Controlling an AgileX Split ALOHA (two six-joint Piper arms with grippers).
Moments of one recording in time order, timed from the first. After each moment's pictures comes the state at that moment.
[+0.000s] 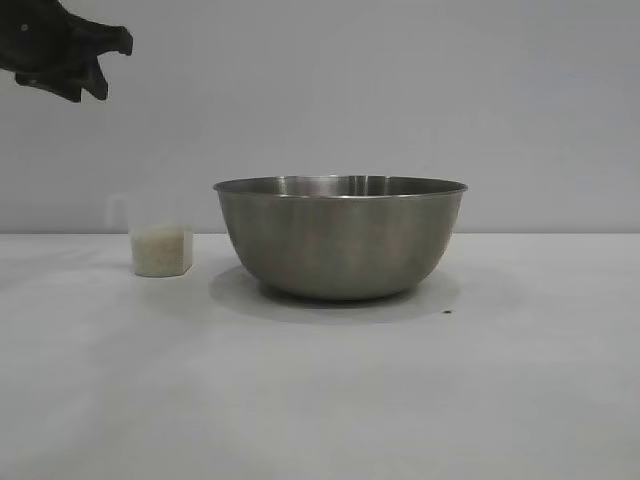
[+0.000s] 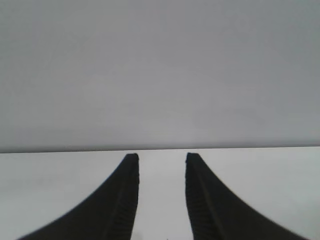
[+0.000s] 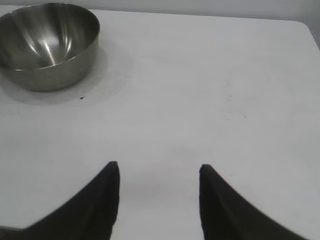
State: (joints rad) left arm -0.08 1.95 -1.08 0.05 -0.45 -0.18; right arm 0.03 -0.02 -0.49 0.11 1.14 -0.10
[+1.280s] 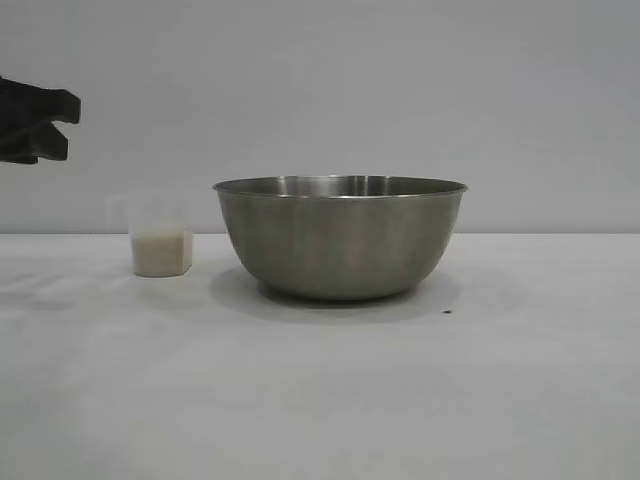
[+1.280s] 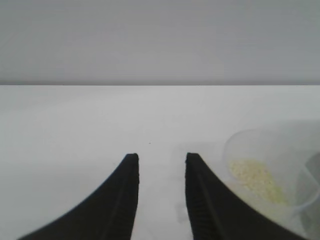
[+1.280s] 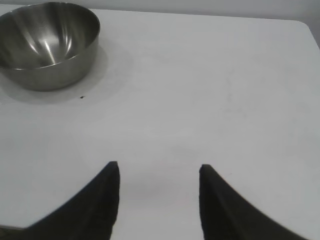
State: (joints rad) left arm -0.07 1.88 -0.54 0.21 -1.03 -0.18; right arm 0.03 -0.02 -0.49 0.11 1.14 -0.10
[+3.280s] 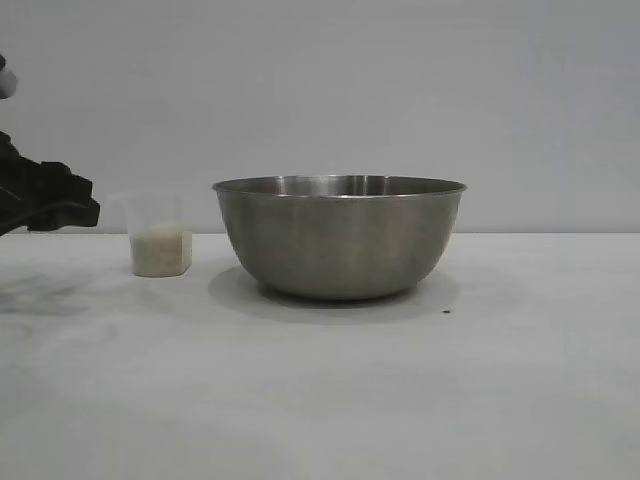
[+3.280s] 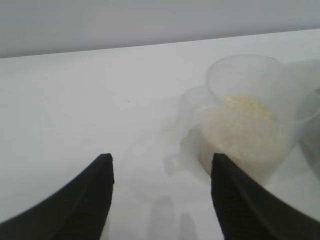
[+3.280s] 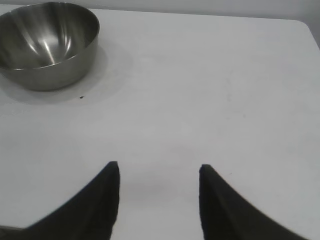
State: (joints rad) left arm -0.07 2.14 -0.77 0.23 -0.99 -0.10; right arm 0.03 -0.02 -0.49 0.11 1.14 -0.10
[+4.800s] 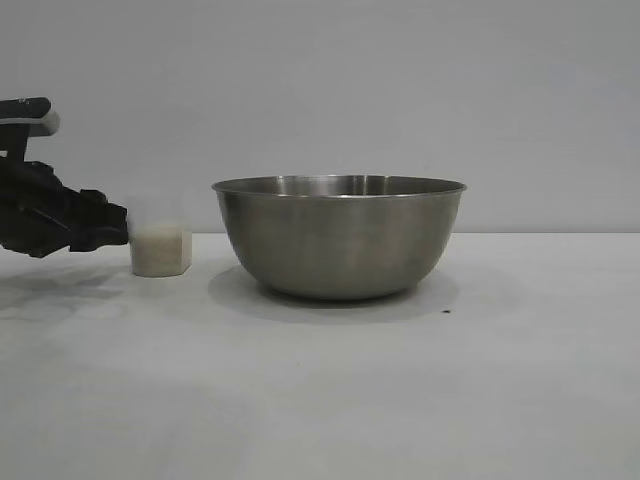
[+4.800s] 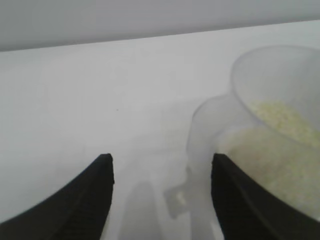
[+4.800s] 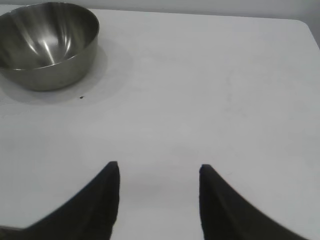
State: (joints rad) left arm -0.07 2.28 -0.96 0.25 -0.98 -0.18; right arm 0.03 -0.02 -0.49 0.11 1.14 -0.10
